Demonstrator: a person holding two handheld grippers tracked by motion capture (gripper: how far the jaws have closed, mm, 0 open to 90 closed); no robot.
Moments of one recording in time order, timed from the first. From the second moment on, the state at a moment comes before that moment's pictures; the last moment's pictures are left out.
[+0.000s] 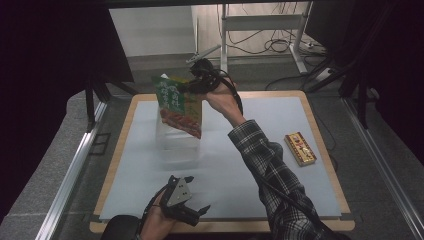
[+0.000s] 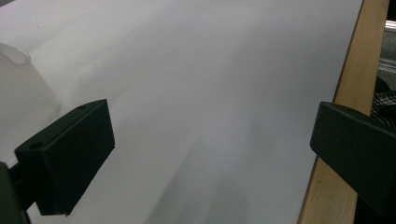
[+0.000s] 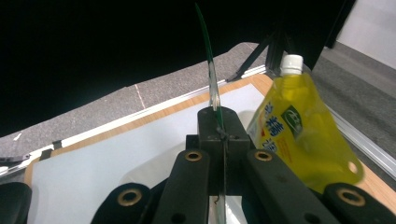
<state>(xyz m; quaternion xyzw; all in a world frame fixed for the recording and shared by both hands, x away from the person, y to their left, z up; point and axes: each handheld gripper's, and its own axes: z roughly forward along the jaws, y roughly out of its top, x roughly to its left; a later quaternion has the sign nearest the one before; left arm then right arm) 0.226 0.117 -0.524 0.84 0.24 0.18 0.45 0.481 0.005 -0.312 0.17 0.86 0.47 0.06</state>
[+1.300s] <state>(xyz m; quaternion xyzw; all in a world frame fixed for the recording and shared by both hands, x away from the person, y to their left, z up) 0.226 0.113 -0.527 0.85 0.23 0.18 0.43 0.492 0.015 -0.354 0.20 0.86 0.46 0.08</state>
